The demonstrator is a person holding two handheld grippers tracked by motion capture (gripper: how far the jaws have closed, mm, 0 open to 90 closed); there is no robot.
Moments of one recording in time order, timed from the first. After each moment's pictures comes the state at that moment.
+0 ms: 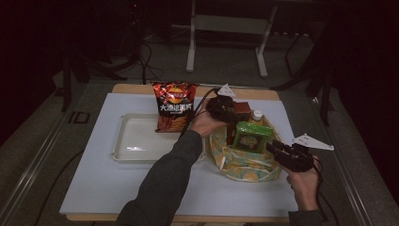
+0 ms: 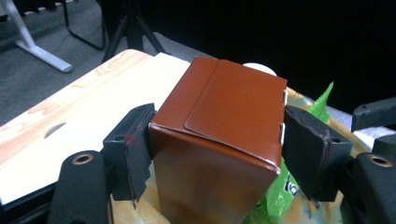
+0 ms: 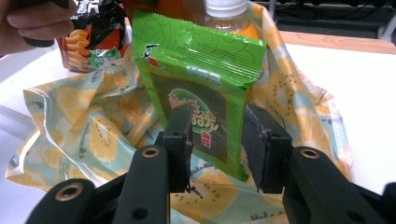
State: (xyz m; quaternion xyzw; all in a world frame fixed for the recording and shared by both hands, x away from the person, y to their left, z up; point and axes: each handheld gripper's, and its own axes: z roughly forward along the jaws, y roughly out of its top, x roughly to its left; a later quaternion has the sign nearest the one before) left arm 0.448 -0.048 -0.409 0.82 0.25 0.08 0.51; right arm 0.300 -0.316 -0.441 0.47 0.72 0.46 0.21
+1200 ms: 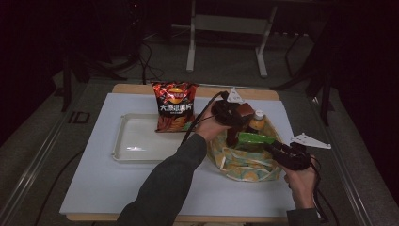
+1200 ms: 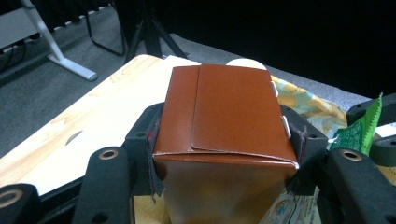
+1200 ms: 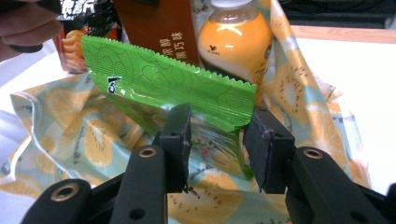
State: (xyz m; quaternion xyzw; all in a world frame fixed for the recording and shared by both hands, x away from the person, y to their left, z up) left arm 0.428 -0.063 -0.403 0.84 0.23 0.14 0.48; right arm 0.308 -0.314 -0.449 0.48 0.72 0.47 0.20
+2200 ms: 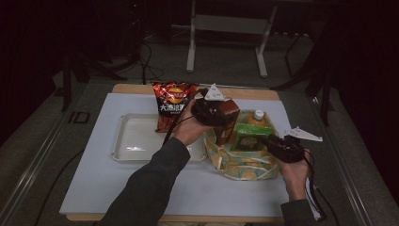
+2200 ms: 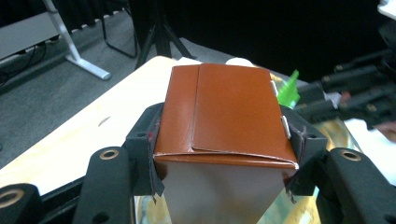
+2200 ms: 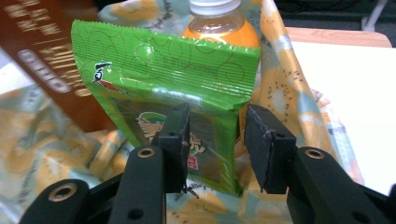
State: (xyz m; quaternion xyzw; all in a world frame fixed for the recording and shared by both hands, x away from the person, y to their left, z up) left arm 0.391 -0.004 -0.367 0.83 0.24 0.15 0.48; right arm 0.331 -0.303 -0.452 0.50 0.71 0.45 0.22
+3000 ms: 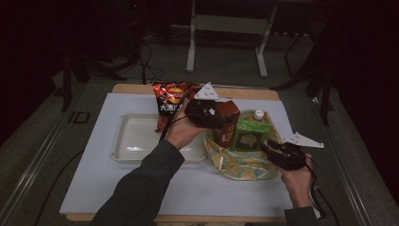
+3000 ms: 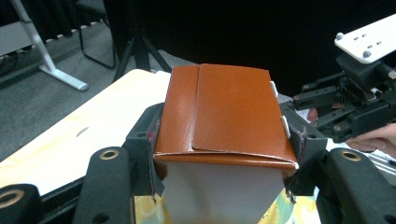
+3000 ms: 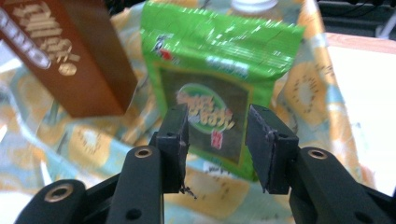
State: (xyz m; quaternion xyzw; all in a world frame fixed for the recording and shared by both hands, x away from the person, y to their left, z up) left arm 0.371 0.009 -0.344 0.82 0.22 0.12 0.51; right arm 0.305 -0.297 -0.444 0.46 0.74 0.44 0.22
